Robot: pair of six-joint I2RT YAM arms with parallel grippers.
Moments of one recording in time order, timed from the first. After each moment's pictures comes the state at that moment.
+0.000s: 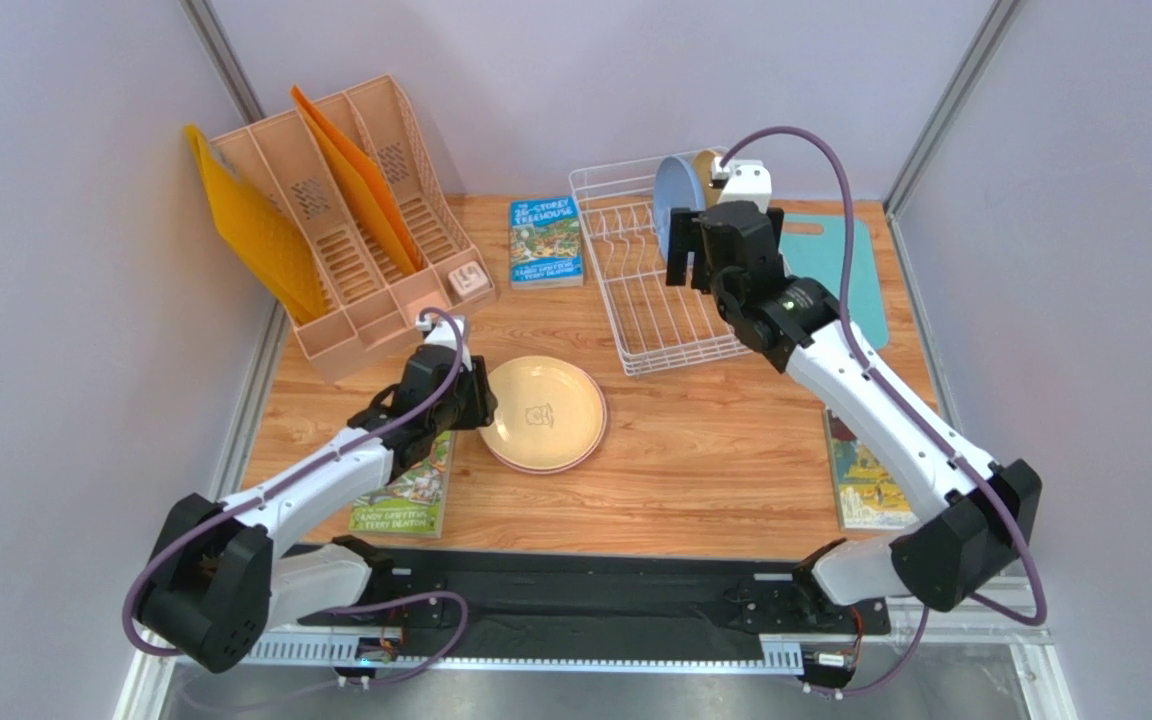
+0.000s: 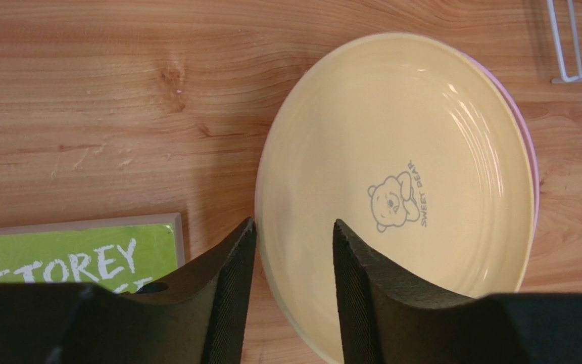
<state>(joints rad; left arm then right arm) -0.48 1.15 0.54 -0.08 -0.12 -0.44 0.56 1.37 1.38 -0.47 0.49 0.26</state>
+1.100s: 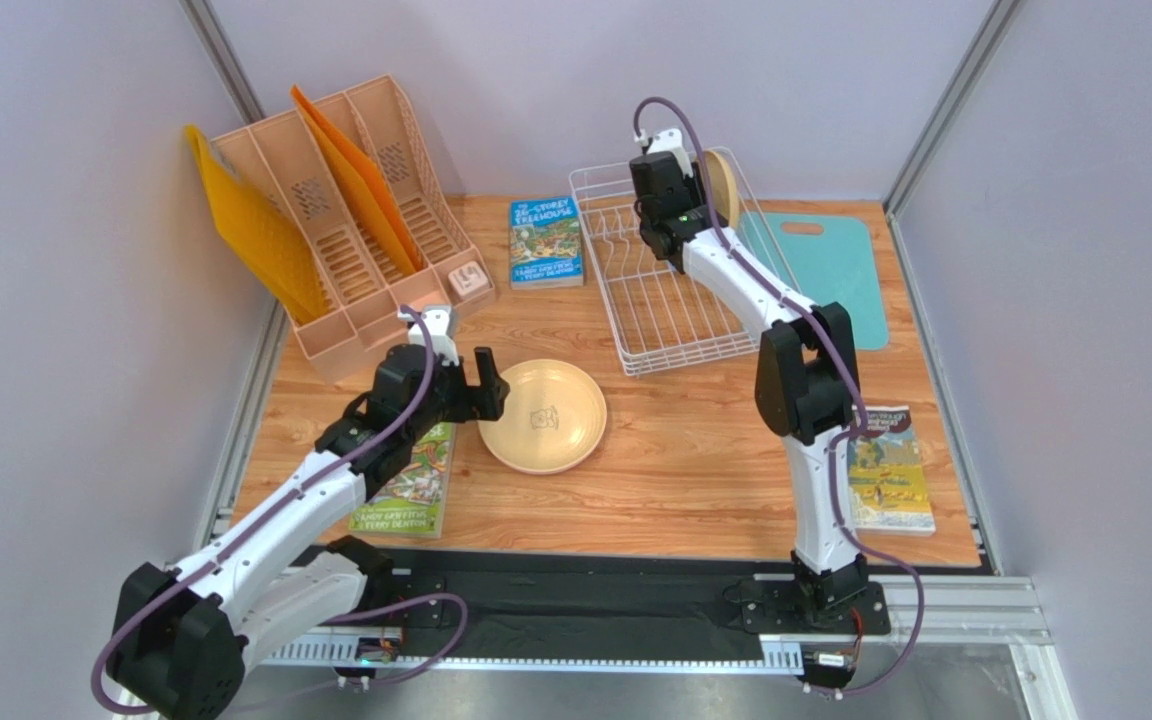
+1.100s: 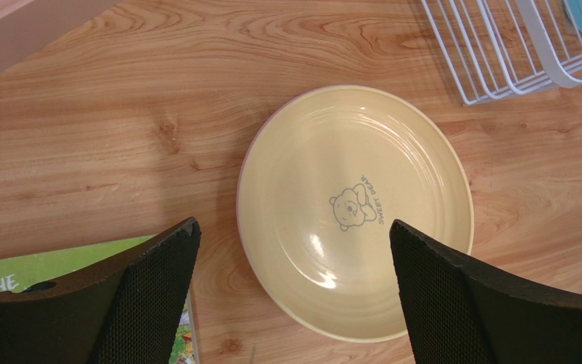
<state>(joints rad) -0.48 0.93 0.57 -0.15 -0.09 -0.38 0.43 2.19 1.99 -0.37 0.71 -0.09</state>
